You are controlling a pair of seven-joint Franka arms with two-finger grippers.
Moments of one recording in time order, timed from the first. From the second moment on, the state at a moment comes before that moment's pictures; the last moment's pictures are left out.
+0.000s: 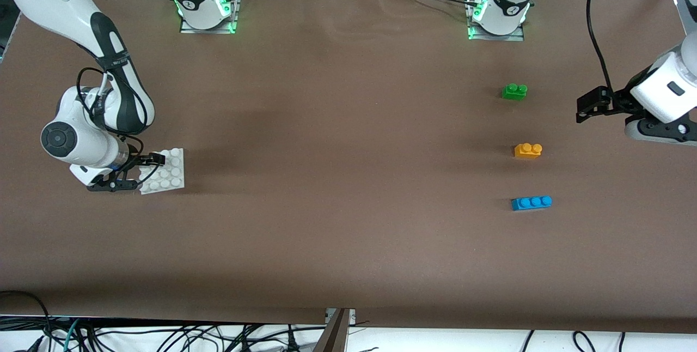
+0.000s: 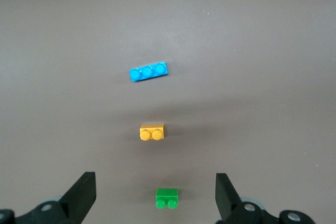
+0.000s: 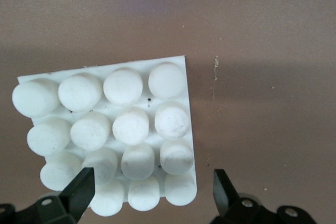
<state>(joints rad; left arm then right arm) 0.21 0.15 -0.28 -1.46 0.06 1.56 0.03 0.00 0.52 -0.11 -1.95 -0.07 2.34 -0.12</state>
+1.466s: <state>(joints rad) 0.22 0.14 -0.28 -1.46 0.03 1.58 0.03 0.00 0.54 -0.11 -1.96 -0.02 2.39 -0.28</state>
